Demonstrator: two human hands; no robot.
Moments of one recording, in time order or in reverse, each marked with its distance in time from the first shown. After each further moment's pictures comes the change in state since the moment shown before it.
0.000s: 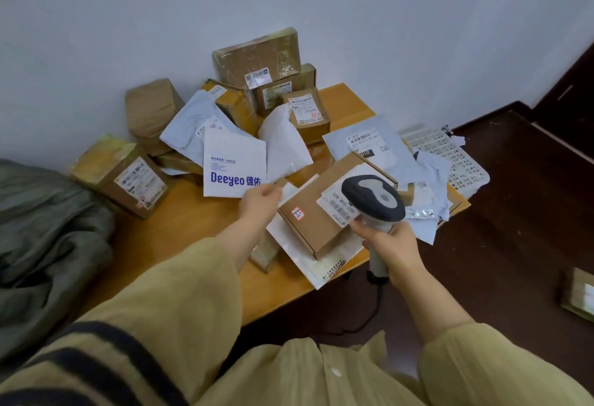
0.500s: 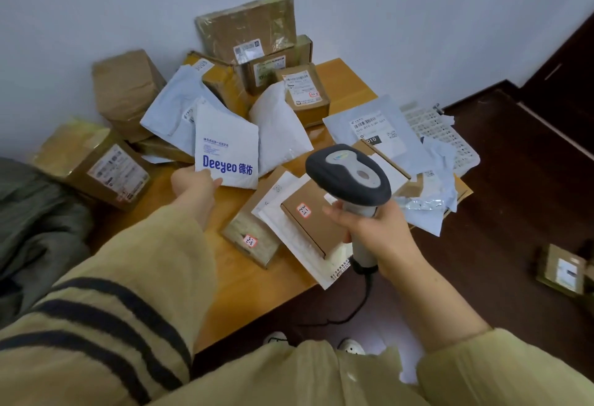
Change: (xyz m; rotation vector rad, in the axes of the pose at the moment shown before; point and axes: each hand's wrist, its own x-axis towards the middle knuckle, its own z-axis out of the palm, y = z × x) left_hand 0.082 -0.013 -0.064 -0.317 0.373 -0.232; right_hand -0.012 -0.045 0.046 -0.068 -0.123 -0.053
